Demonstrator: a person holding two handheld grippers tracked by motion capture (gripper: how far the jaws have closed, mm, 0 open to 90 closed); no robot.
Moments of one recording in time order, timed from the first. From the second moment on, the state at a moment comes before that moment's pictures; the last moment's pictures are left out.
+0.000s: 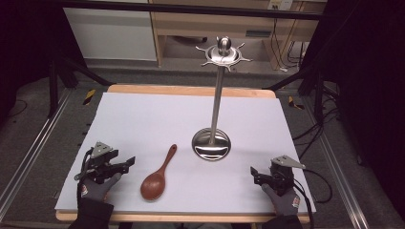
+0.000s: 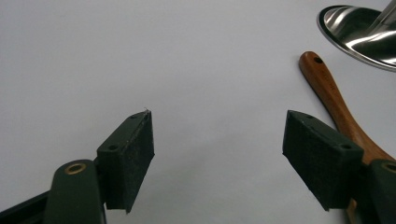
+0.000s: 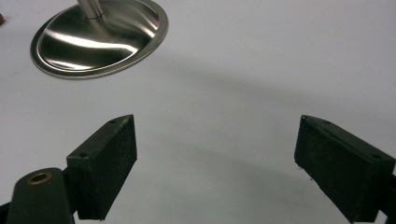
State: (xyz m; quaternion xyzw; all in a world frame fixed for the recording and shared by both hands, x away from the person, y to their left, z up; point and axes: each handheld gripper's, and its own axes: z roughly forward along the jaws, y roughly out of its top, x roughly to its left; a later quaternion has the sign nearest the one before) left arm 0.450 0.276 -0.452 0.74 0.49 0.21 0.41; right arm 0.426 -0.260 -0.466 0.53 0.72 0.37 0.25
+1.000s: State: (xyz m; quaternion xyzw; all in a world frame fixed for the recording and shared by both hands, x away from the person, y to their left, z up) left arm 0.438 0.237 -0.441 0.77 0.44 0.17 0.41; right arm 0.427 -0.256 -0.470 0.53 0.73 0.36 0.24
